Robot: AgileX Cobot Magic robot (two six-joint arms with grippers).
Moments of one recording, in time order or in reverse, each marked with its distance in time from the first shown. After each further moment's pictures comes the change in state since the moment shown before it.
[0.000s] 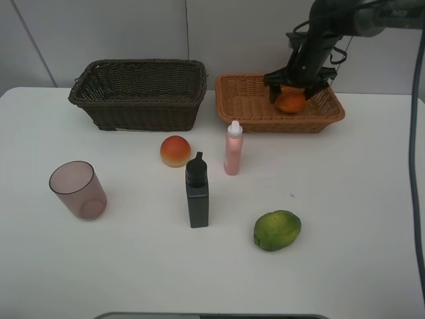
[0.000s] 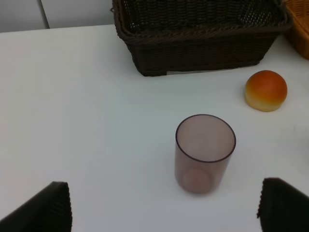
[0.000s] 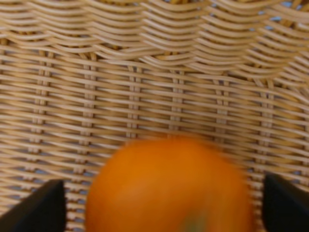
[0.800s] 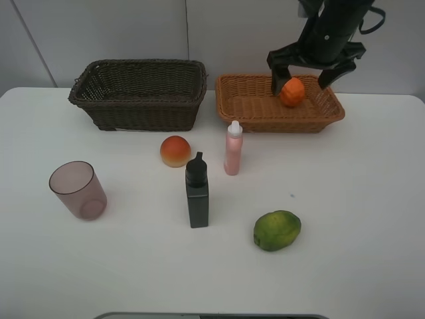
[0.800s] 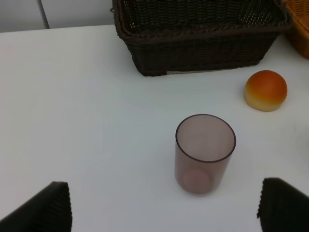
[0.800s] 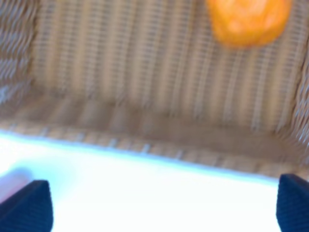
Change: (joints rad) left arm 0.000 0.000 0.000 0.000 0.000 0.000; right arm 0.135 -0.495 0.440 -0.004 0.093 0.068
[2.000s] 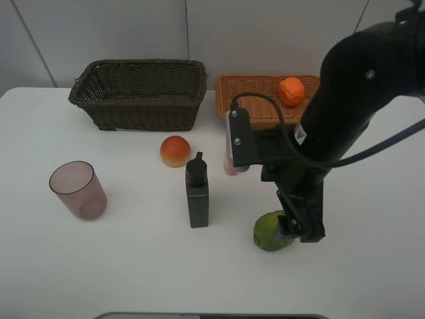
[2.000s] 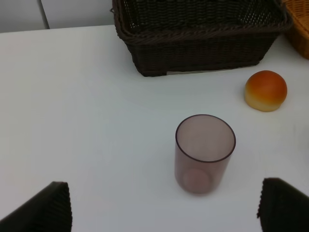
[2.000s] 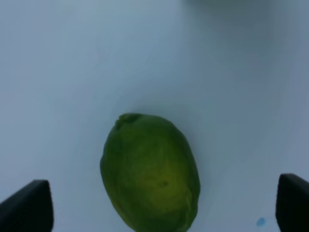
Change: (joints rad) left arm 0.000 0.000 0.000 0.000 0.000 0.000; right arm 0.409 -0.272 0.626 0.133 -0.150 -1.060
